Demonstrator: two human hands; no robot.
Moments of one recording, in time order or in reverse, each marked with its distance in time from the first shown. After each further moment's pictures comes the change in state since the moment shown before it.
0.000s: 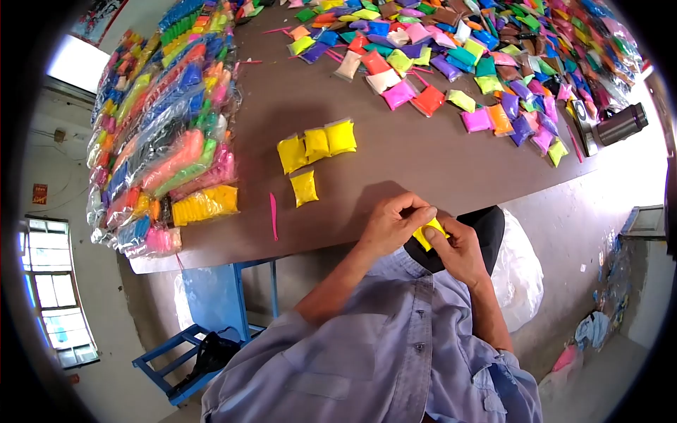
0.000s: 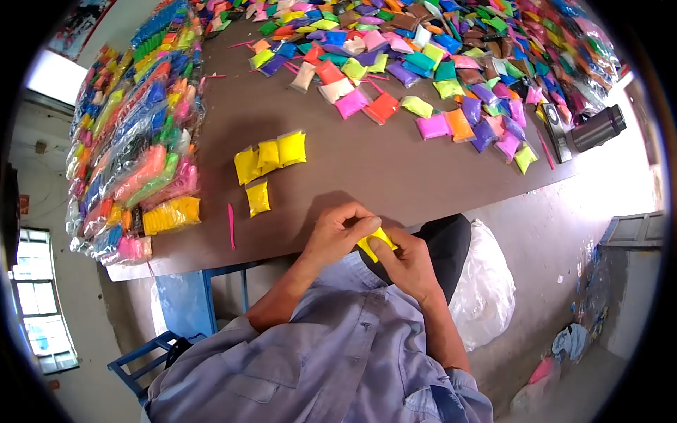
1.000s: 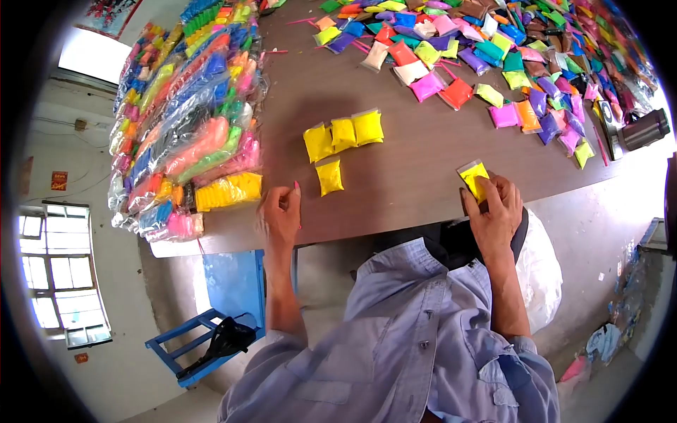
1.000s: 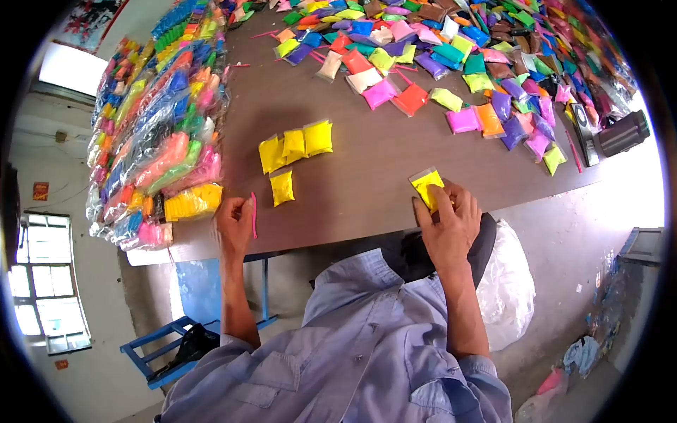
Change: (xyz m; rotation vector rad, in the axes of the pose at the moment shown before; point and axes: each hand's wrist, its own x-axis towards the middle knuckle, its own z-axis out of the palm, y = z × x) left_hand -0.090 -0.009 -0.191 0.909 0.833 -0.017; right_hand 0.043 0.022 -0.010 -0.804 0.544 -0.401
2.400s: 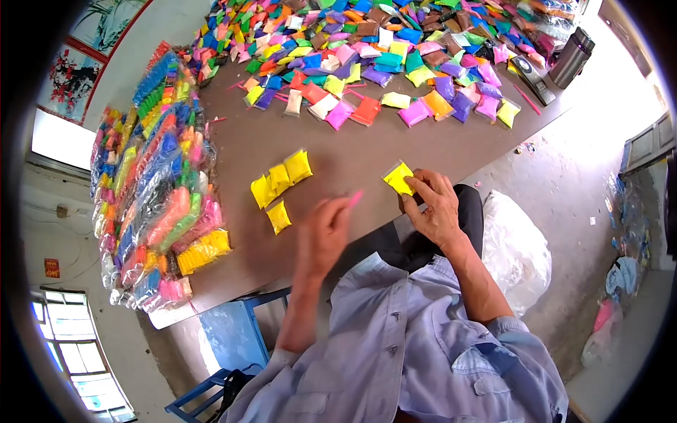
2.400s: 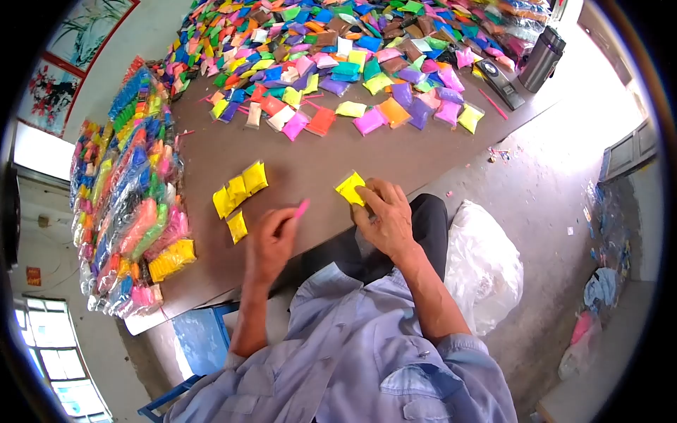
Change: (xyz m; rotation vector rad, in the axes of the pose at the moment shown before) left_hand -0.038 0.153 0.070 -0.392 -0.346 0.586; right_hand -0.011 0.015 -0.012 0.244 0.033 -0.016
